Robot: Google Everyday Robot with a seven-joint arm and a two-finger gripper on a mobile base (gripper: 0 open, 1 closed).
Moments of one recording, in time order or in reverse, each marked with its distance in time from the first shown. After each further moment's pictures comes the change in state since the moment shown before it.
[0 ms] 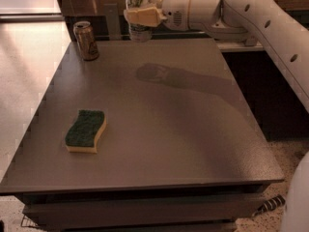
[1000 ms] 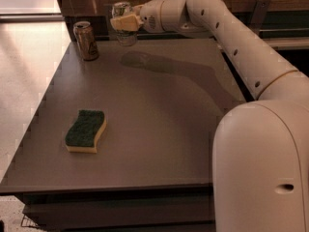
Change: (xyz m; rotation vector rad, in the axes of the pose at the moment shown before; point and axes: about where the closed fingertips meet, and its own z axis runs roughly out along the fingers) arm 0.057 -0.057 0.085 0.025 0.101 0.066
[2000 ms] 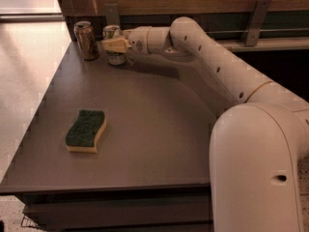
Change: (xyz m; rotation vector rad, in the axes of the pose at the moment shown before) arm 0.071 0.020 0.058 -0.040 -0.007 0.093
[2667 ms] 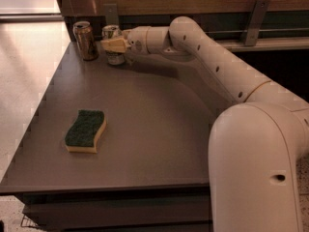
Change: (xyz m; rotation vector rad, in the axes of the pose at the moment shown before) arm -0.003 0.000 0.000 0.000 0.000 0.000
